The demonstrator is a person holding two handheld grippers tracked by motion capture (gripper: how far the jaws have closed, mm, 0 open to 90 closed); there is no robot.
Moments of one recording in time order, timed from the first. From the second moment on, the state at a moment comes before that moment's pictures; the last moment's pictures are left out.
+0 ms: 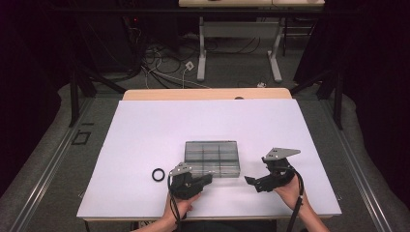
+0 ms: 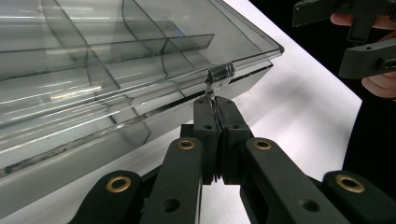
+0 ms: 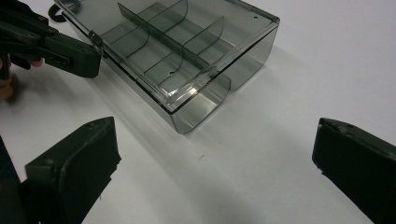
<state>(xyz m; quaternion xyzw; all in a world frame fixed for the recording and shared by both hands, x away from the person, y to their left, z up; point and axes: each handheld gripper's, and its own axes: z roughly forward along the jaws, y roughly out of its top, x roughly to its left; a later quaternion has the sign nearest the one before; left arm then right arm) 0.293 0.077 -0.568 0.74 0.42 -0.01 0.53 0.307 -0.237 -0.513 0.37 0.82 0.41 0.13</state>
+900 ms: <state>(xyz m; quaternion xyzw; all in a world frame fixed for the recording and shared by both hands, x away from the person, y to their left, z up) 0.297 0.080 -0.556 0.73 0.40 -0.01 0.55 0.309 -0.233 -0.513 0.37 0.83 0.41 0.13</state>
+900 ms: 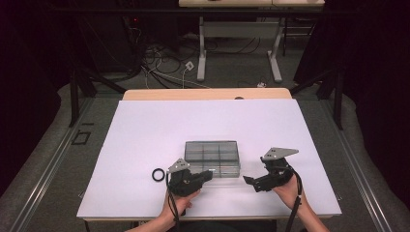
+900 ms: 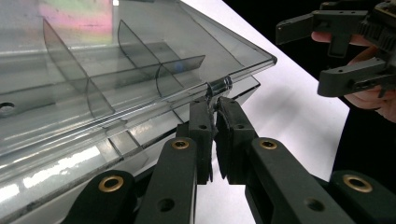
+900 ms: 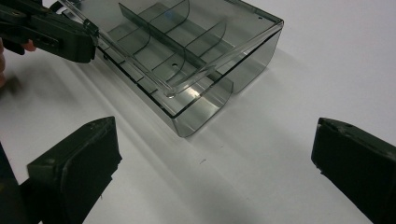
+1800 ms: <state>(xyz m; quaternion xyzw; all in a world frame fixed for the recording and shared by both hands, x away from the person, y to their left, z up) 0.302 0.083 -0.537 0.74 0.38 0.02 0.56 0.324 -0.189 -0.506 0.30 0.85 0.39 0.20</state>
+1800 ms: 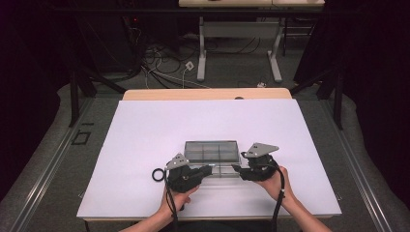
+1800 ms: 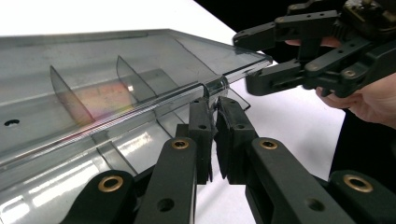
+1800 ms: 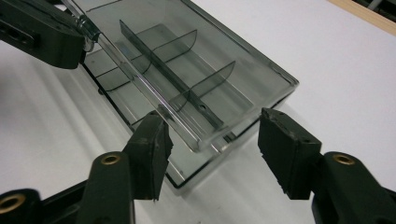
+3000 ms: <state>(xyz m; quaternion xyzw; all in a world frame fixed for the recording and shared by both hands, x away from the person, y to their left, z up) 0.283 0.108 -0.511 0.81 0.35 0.09 0.47 0.323 -0.187 -0.505 0.31 0.84 0.40 0.22</state>
